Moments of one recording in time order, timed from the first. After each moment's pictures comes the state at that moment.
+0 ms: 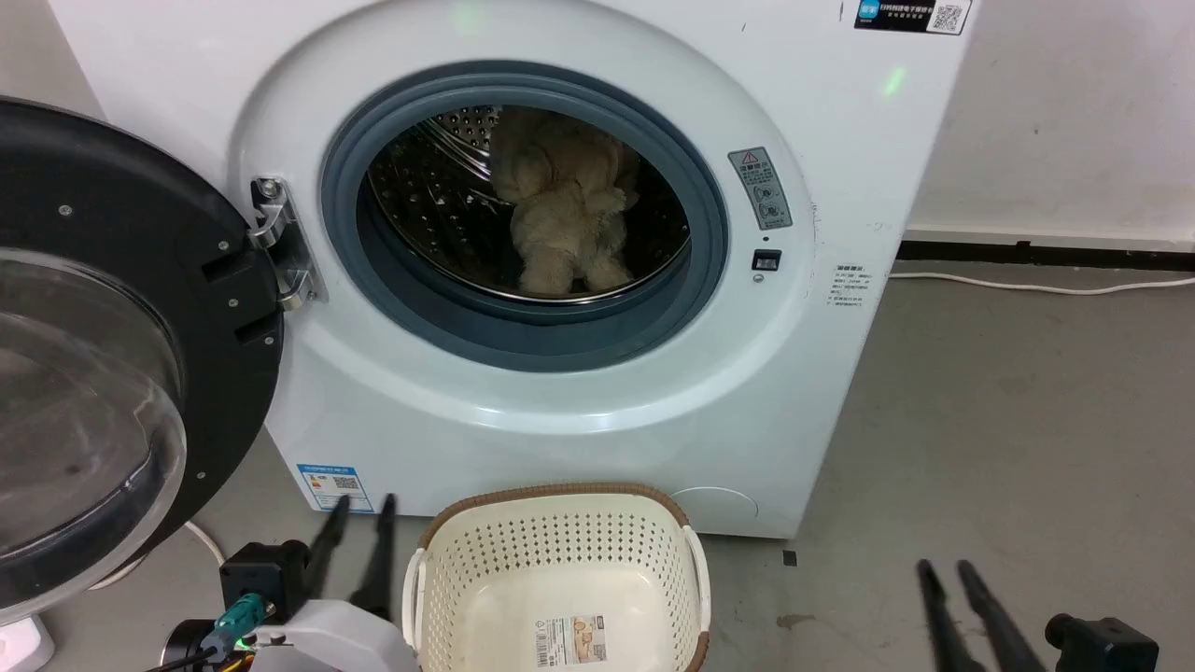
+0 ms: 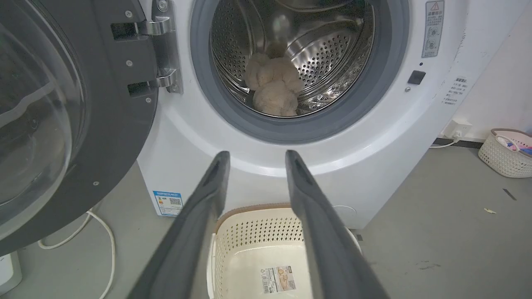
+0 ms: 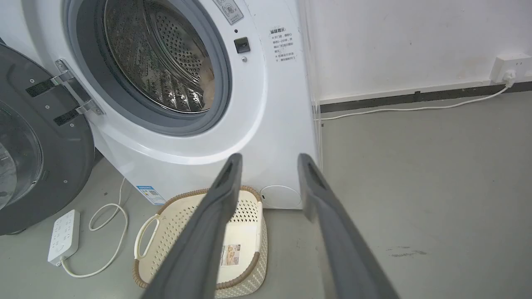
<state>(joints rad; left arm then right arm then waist) -0.07 0.32 -0.32 0.19 -0.49 0.15 -0.17 0.13 -0.05 0.00 0.13 0.28 0.13 -0.15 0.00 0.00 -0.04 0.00</state>
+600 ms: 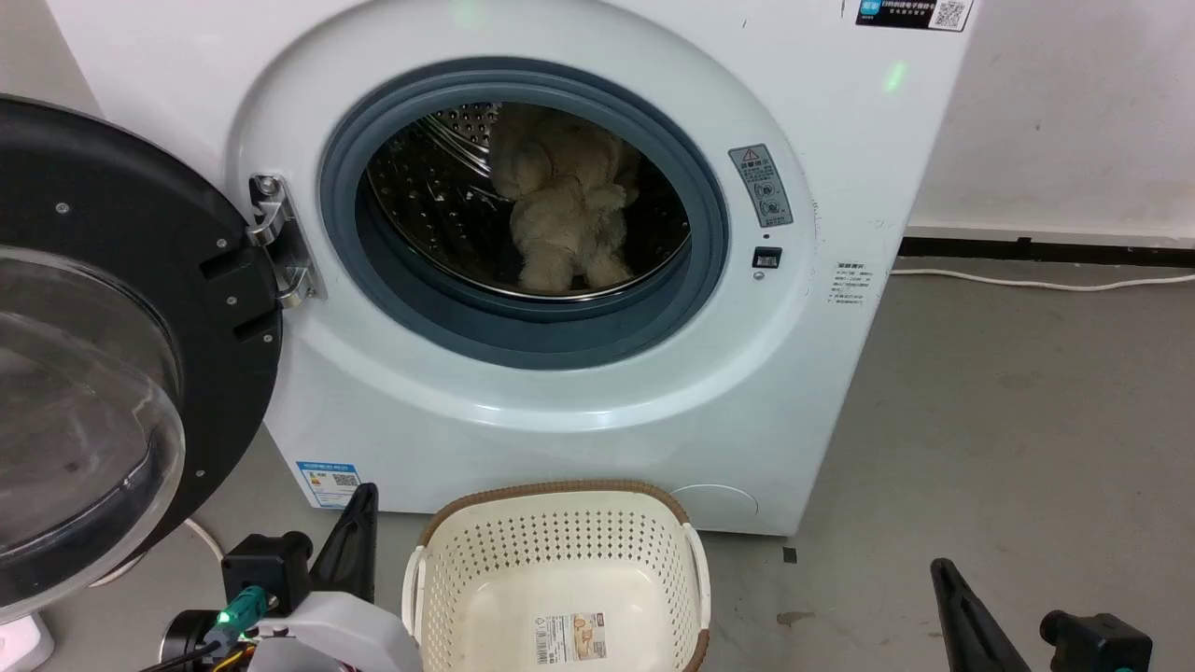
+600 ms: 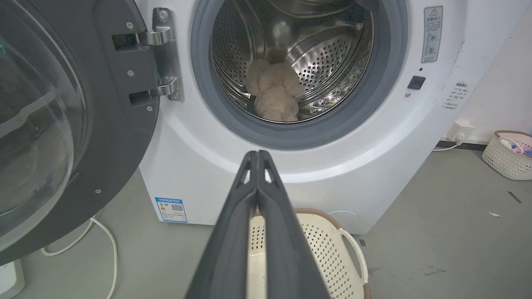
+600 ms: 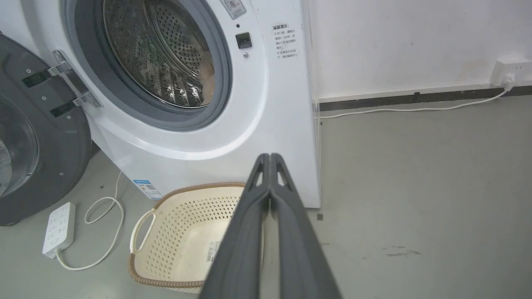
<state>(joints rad) -0.07 0.29 -0.29 0.17 -0.44 0.14 -0.15 0.13 -0.05 0.00 0.12 0.26 0.13 -0.13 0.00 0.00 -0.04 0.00</state>
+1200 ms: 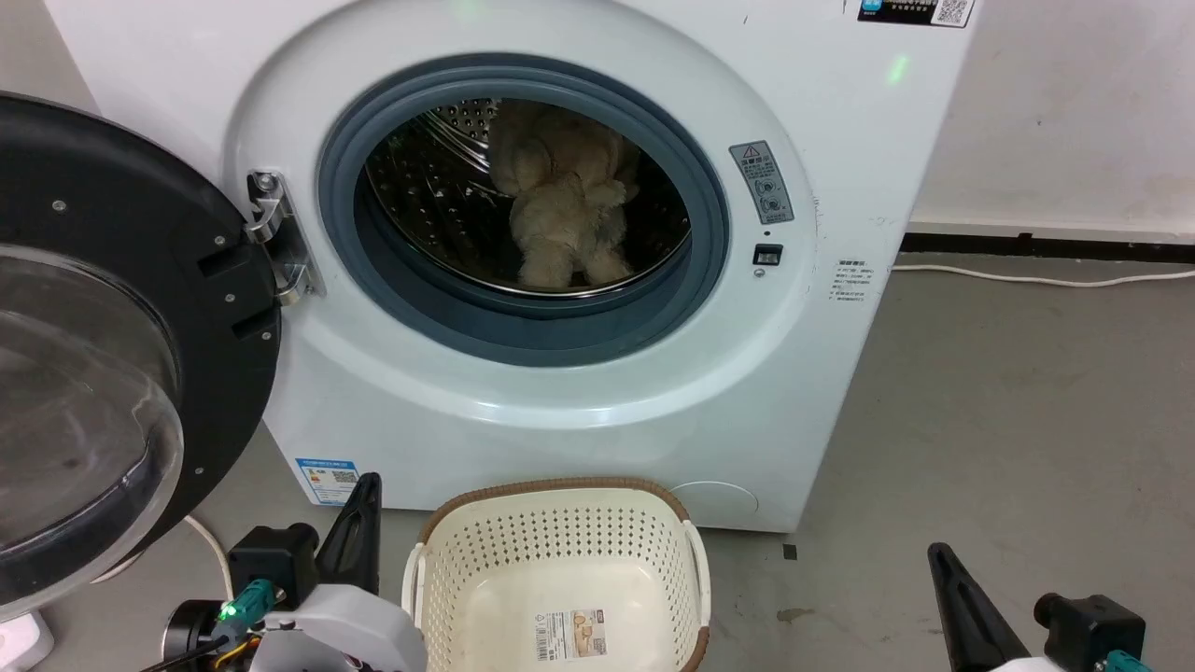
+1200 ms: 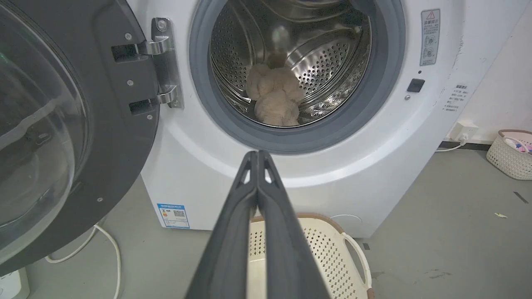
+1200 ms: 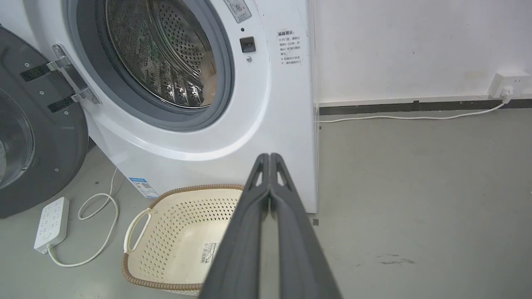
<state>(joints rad) -0.06 0.26 -0.24 0.15 -0.37 0.12 -0.12 0.11 -0.05 0.00 0.10 0.22 0.13 -0.11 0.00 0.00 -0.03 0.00</state>
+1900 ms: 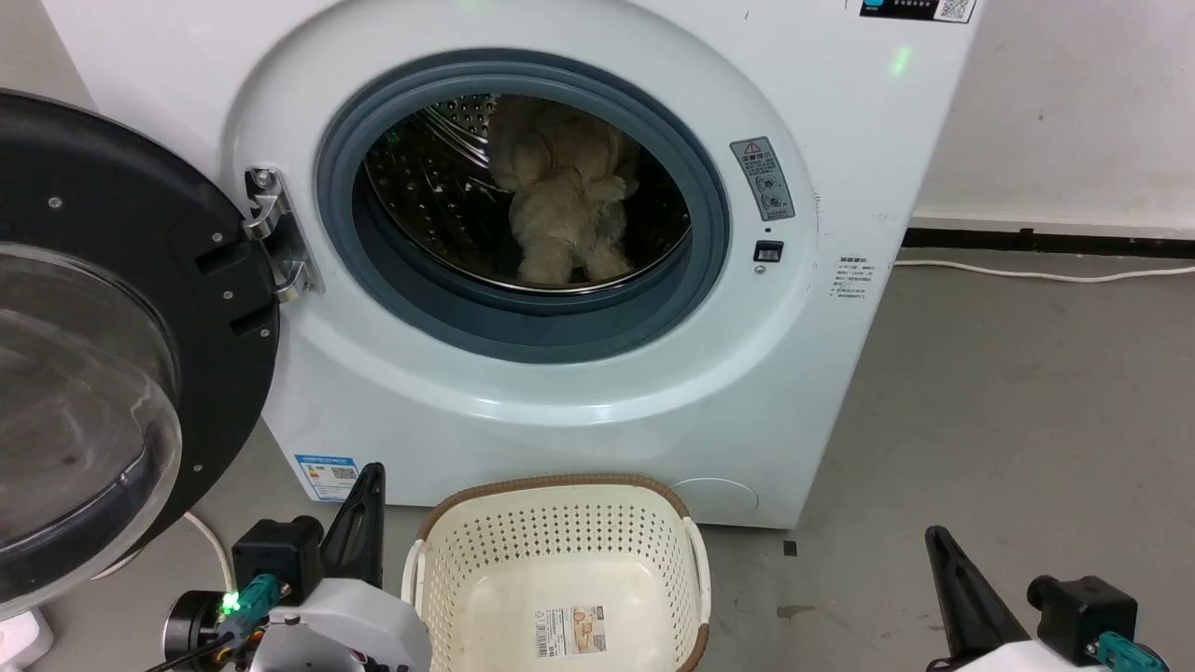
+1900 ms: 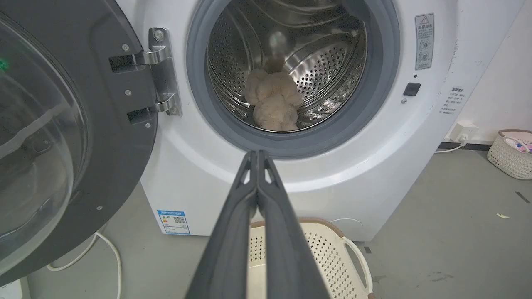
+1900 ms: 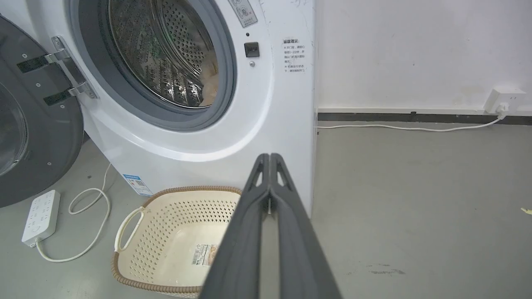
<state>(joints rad) -0.05 0.21 -0.19 0.11 -0.29 0.09 -0.10 0.09 -0.05 0.00 0.08 0.17 0.13 -0.09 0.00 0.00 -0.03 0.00</state>
